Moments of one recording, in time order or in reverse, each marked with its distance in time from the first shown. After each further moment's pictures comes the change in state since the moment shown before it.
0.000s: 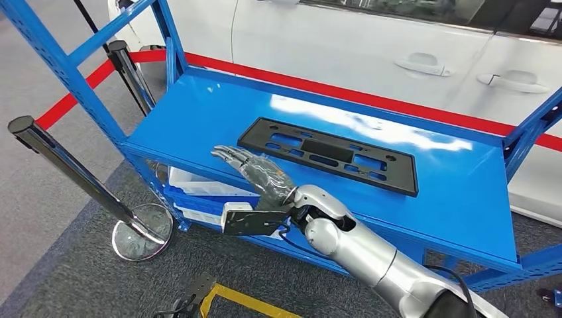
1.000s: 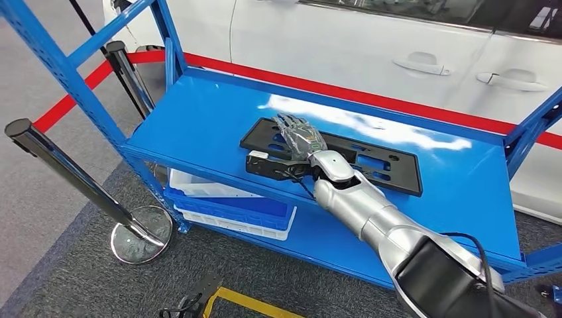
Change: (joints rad) left arm -0.010 -0.017 -0.027 0.000 -0.007 -0.014 -0.005; right arm -0.258 0.105 0.016 0.667 0.237 -0.164 0.186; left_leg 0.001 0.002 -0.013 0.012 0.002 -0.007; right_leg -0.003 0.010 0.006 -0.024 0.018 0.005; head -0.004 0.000
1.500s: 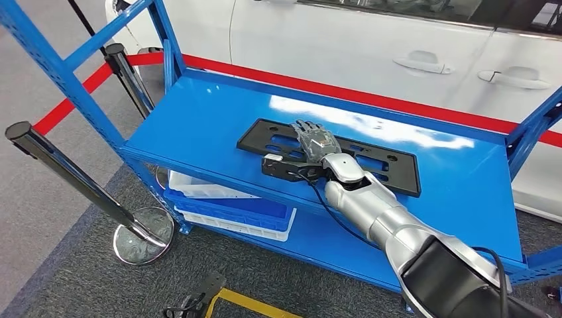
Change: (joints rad) left arm 0.001 -0.005 0.000 0.000 -0.001 0.001 -0.001; right arm -0.003 -0.019 0.000 0.065 0.057 0.032 0.045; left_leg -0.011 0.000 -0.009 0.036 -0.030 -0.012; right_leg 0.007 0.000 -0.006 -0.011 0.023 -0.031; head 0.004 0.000
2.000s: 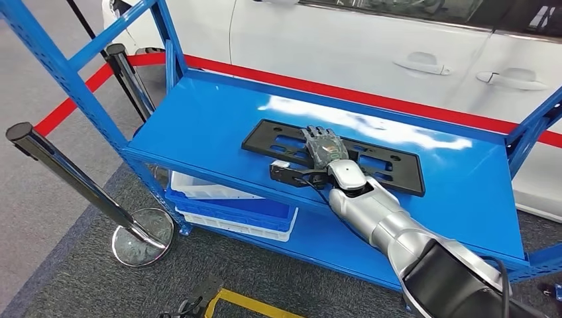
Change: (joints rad) left arm 0.012 0.003 0.000 0.000 0.005 0.006 0.009; right arm 0.029 -0.028 0.000 0.023 0.098 -0.033 0.084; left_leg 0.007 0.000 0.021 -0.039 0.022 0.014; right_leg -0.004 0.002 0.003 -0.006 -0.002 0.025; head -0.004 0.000
